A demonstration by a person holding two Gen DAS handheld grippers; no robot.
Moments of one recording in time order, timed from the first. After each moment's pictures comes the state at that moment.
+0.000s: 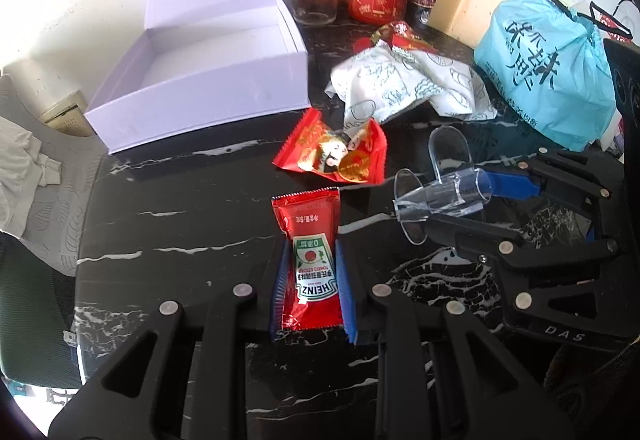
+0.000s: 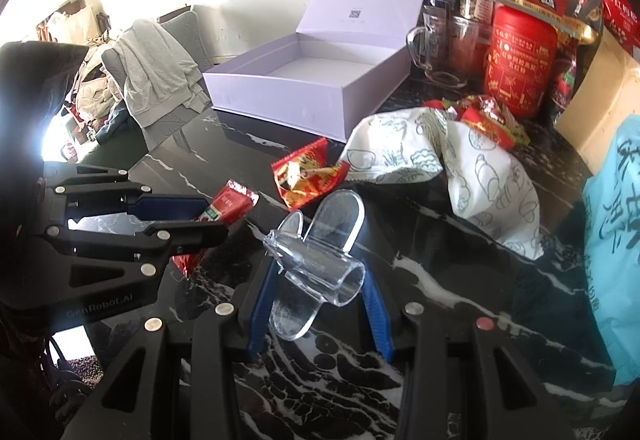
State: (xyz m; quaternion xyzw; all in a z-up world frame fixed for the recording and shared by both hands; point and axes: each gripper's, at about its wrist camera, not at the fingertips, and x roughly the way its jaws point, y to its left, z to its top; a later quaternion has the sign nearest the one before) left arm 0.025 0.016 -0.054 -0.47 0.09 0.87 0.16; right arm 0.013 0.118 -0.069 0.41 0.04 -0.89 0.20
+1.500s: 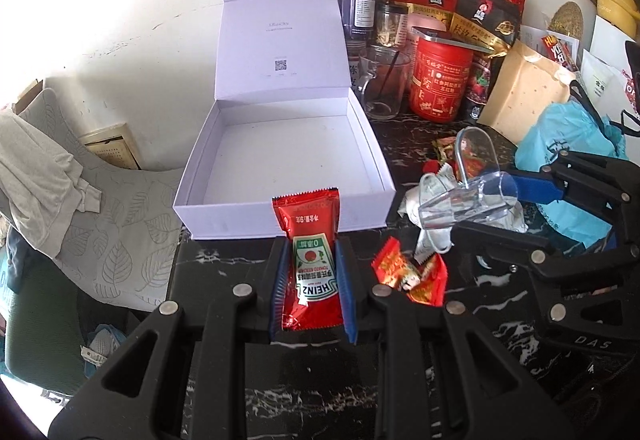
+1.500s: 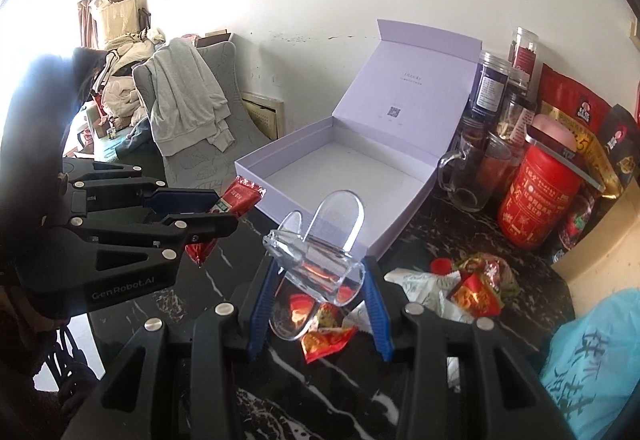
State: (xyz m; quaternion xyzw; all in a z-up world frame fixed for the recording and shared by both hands) left arm -0.027 -0.027 0.022 -0.39 0.06 0.91 0.11; right arm -0.038 0.082 0.026 0.34 0.10 -0.90 0.25
